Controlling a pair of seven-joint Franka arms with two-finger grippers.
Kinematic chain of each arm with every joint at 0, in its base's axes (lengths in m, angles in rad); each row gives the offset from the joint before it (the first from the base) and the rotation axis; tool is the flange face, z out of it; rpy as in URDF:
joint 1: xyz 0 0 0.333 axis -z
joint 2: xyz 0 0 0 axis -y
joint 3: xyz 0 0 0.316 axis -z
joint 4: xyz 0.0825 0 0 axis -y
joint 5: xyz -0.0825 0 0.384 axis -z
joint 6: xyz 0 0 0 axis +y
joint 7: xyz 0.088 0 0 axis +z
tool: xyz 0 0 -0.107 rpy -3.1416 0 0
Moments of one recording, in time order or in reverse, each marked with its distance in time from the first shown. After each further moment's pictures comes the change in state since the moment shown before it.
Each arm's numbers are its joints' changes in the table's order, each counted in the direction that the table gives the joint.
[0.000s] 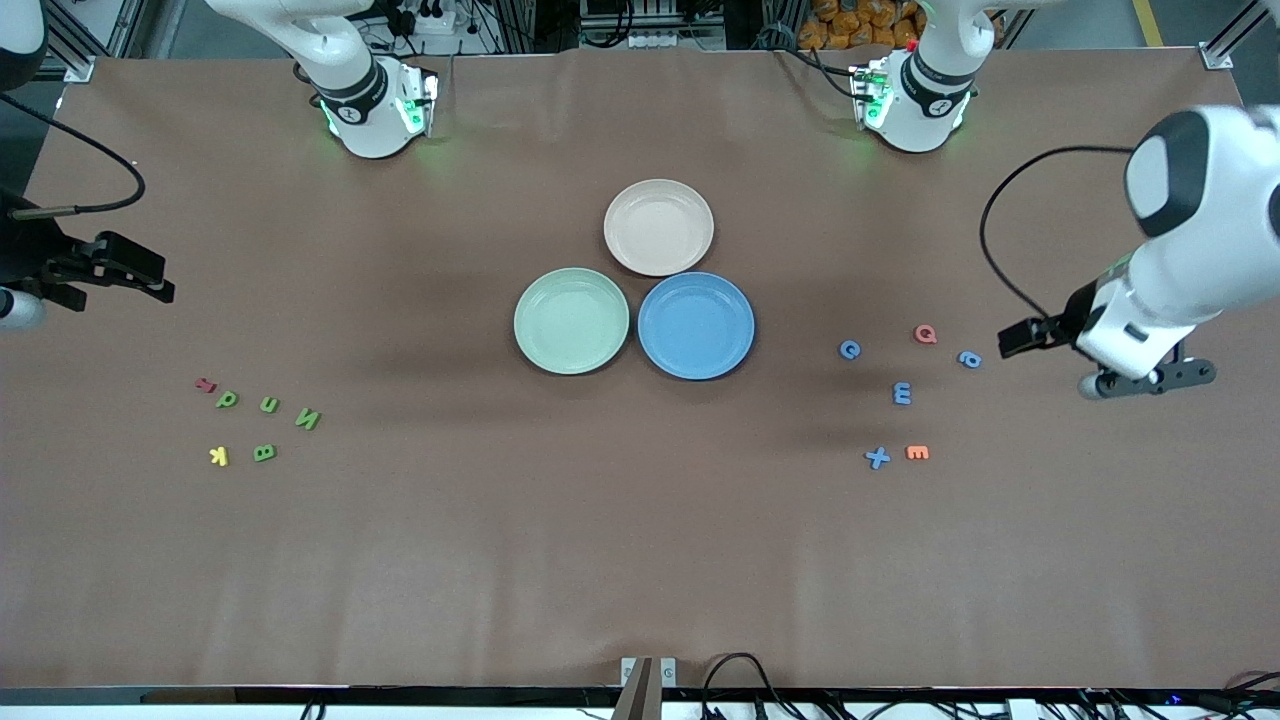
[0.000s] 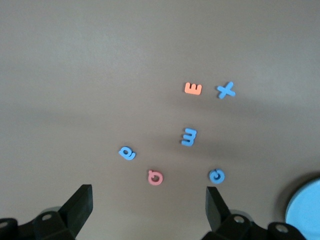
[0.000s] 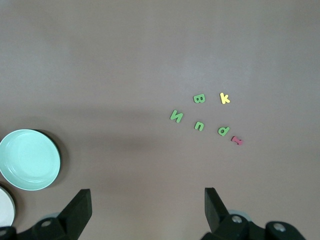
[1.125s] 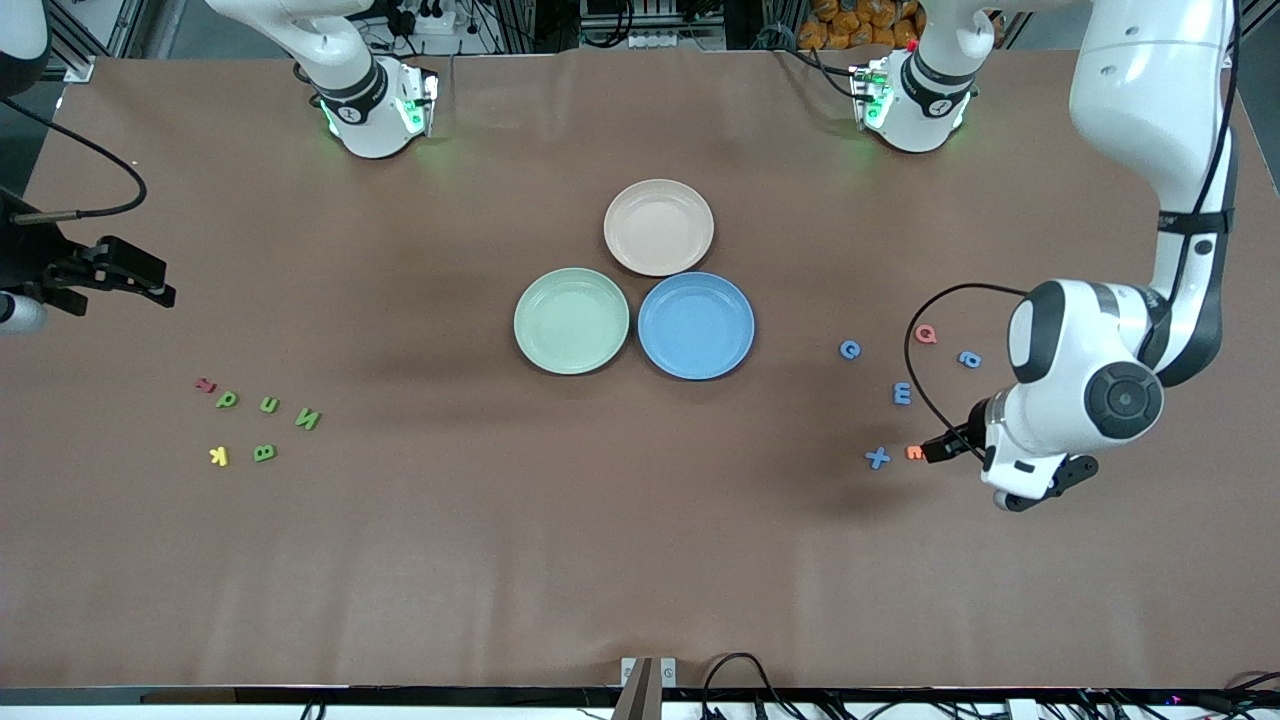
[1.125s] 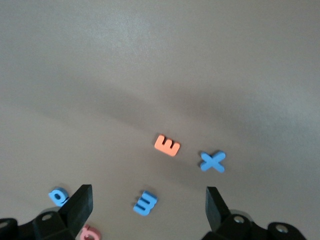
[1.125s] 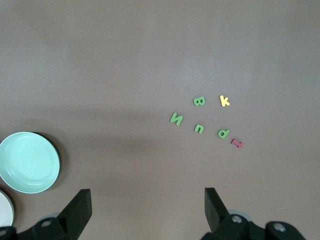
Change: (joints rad) left arm 0.078 -0.438 0.001 0.290 -0.036 -0.097 0.376; right arm 0.000 -0.005 0.000 -0.001 0.000 -0.014 0.000
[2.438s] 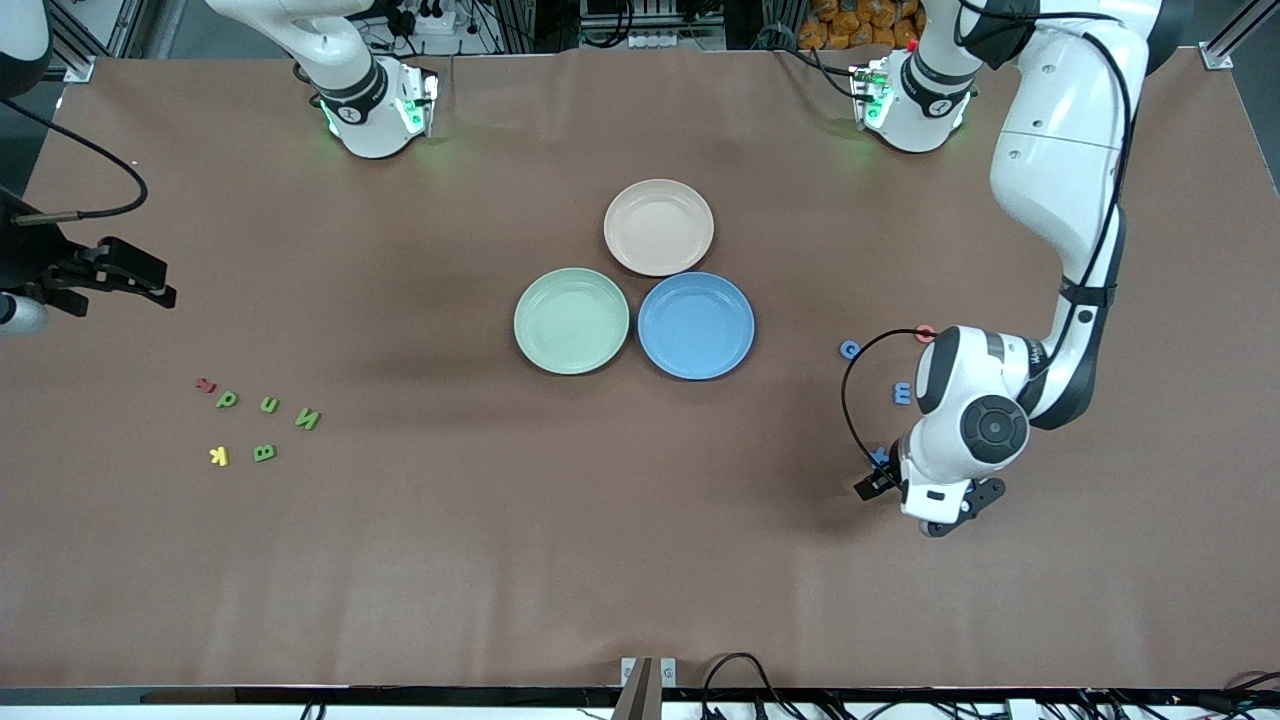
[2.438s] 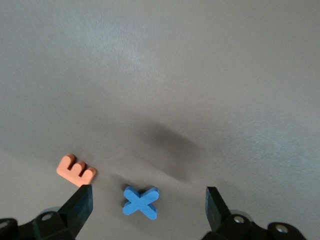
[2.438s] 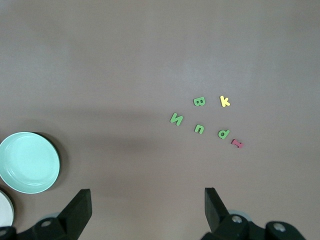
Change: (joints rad) left arm 0.100 -0.203 0.001 0.074 -0.026 -0.214 0.219; right arm 0.000 -0.001 -0.001 0.000 0.000 -0.001 0.000
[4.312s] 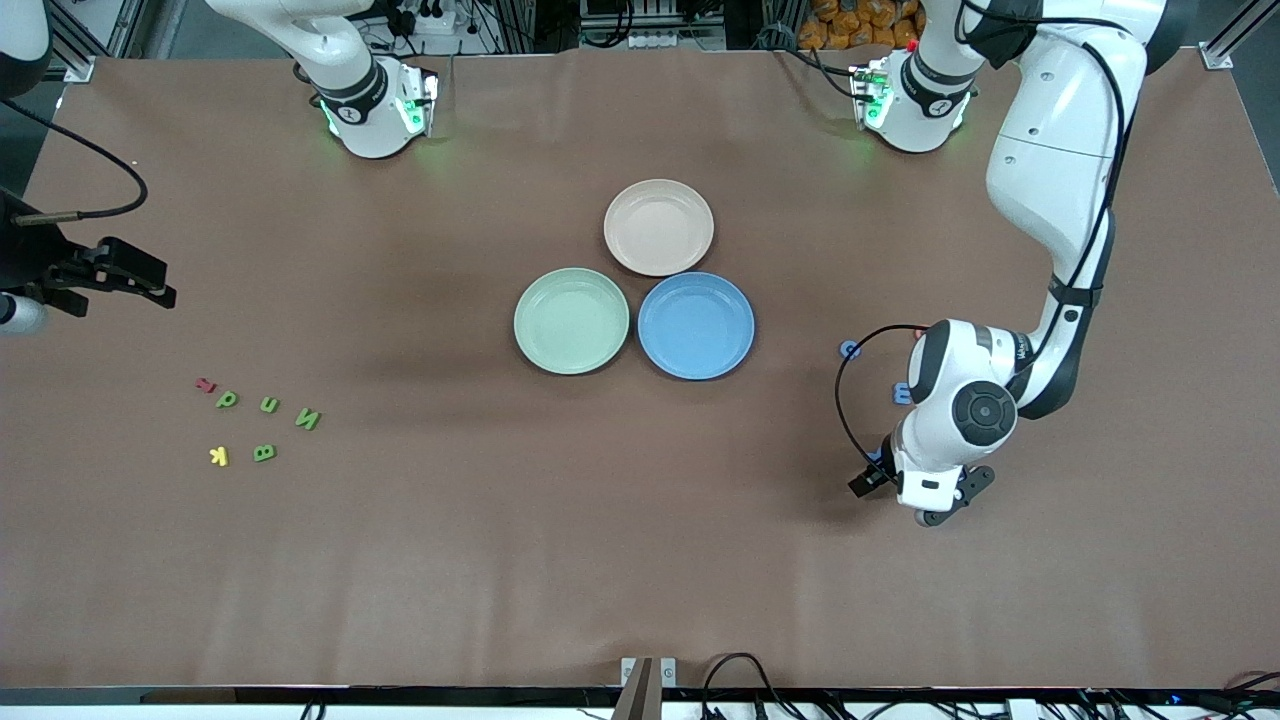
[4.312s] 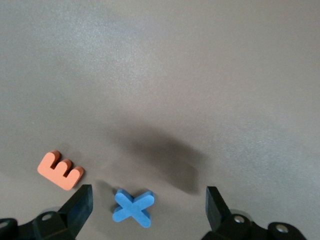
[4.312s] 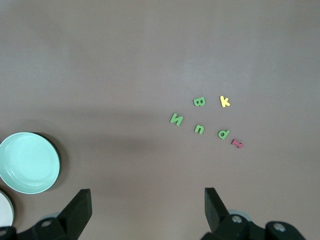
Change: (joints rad) left arm -0.022 0.016 0.026 -0.100 0.001 -0.141 0.052; right arm 0.000 0.000 0.000 0.000 0.000 -0.001 0.000
